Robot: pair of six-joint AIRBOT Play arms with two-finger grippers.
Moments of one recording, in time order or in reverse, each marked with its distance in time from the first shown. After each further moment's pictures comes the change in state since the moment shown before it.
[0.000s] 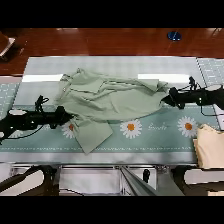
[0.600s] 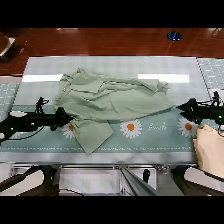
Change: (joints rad) left arm -0.002 -0.003 -0.037 0.007 0.016 -0.010; right arm -0.274 0.256 -0.303 -0.026 -0.036 -0.002
